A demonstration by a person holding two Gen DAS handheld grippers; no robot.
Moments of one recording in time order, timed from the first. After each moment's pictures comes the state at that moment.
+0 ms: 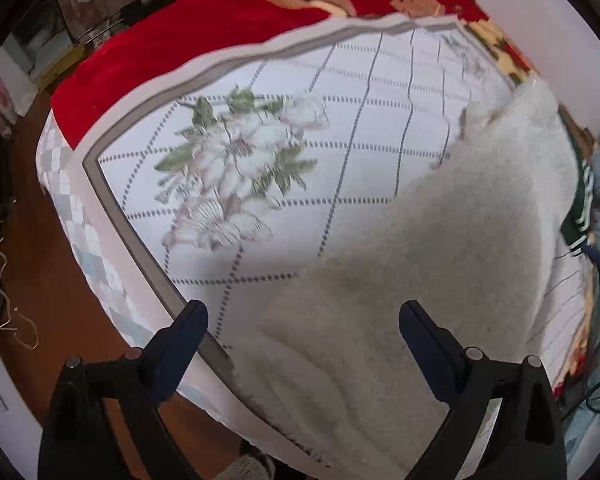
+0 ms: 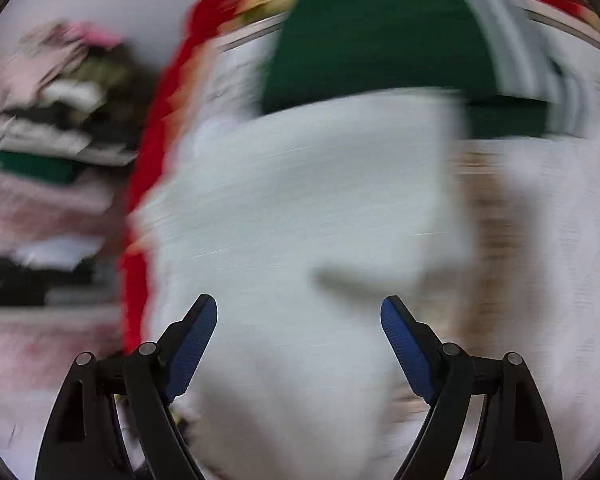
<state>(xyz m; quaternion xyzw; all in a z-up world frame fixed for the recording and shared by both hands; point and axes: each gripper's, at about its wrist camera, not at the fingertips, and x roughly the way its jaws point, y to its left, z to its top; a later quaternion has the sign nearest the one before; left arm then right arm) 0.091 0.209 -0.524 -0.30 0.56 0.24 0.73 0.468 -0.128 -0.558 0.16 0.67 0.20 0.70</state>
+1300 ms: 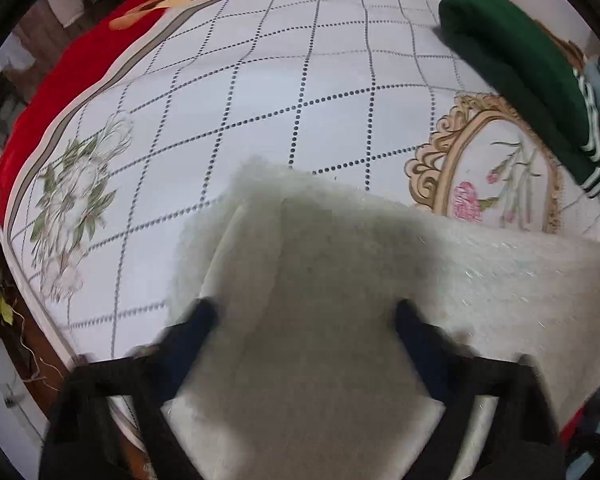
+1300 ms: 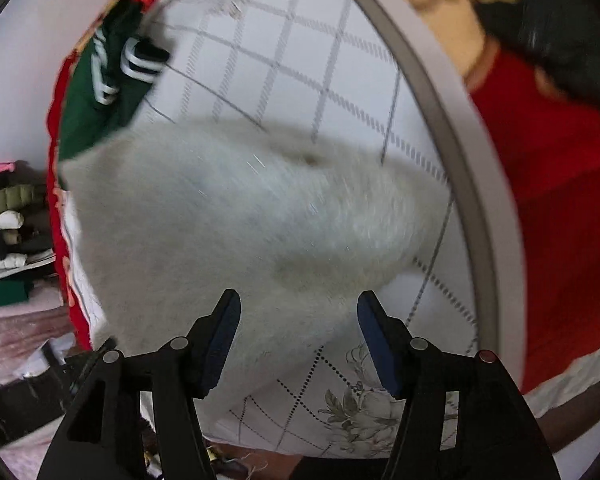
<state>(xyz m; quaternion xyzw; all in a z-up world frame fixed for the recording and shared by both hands) 0.241 0.116 -0.569 -0.19 0.62 0.21 0.73 0.280 -0.488 -0.531 0.27 0.69 0.00 0.67</state>
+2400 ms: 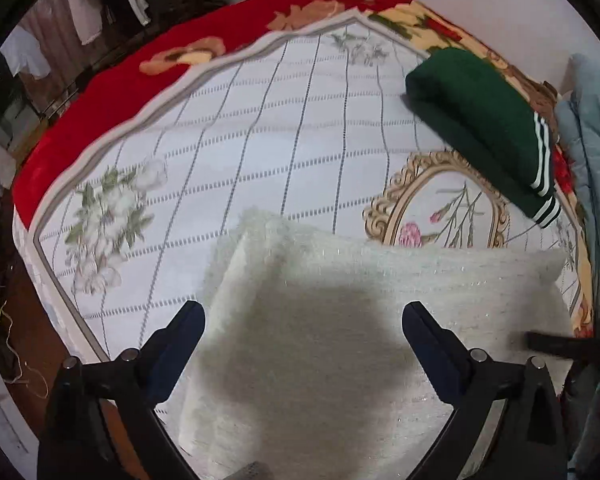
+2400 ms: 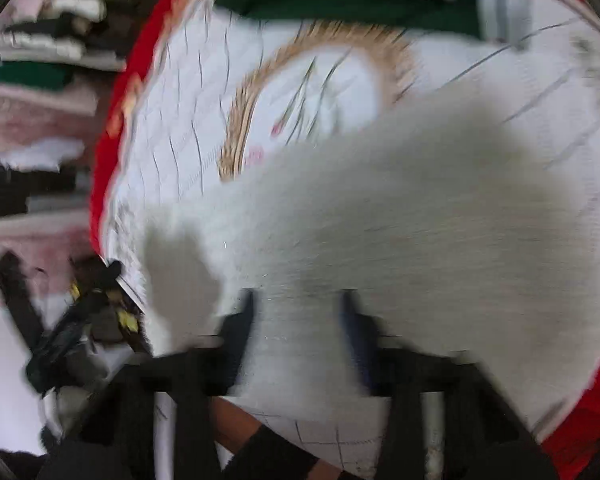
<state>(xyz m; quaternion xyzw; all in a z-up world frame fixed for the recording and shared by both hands) 0.209 0.097 -0.495 -0.22 0.55 0.21 0.78 0.373 -0.240 -0.522 0.02 0.74 0.27 0.61</state>
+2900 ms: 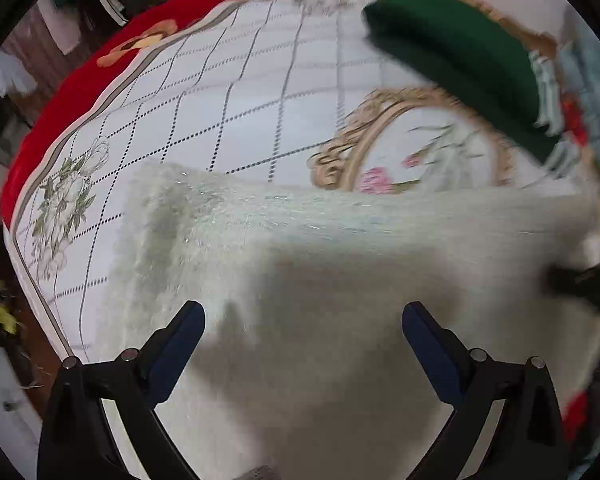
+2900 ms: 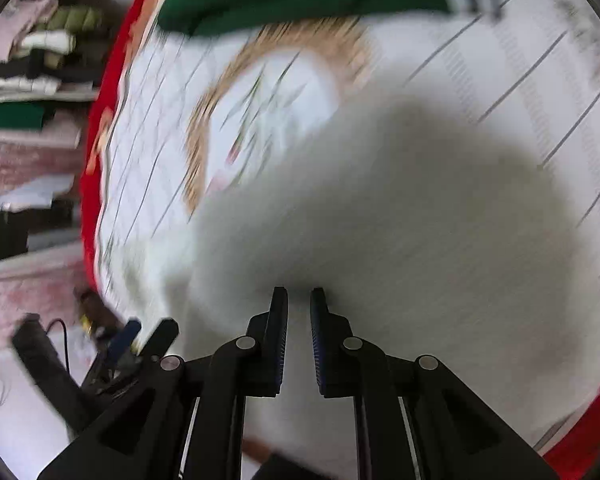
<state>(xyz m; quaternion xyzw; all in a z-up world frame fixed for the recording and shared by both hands) 0.251 0.030 -0.554 -0.15 0.59 0.22 0.76 0.417 -0.297 -0.532 0.09 0.74 0.22 0.63</state>
